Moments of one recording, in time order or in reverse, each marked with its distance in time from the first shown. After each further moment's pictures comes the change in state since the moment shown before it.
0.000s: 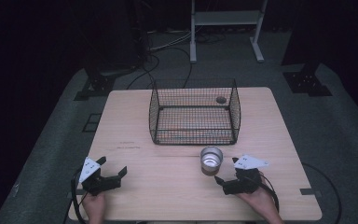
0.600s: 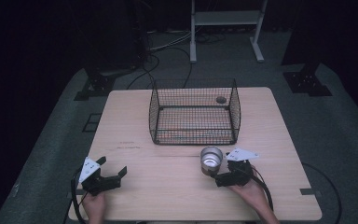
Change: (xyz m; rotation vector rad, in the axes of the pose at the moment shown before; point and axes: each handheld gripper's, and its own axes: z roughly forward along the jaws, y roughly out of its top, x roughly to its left) left arm 0.000 0.000 0.000 -0.001 -0.001 0.001; right arm -0.003 0.015 0.025 0.020 0.001 0.023
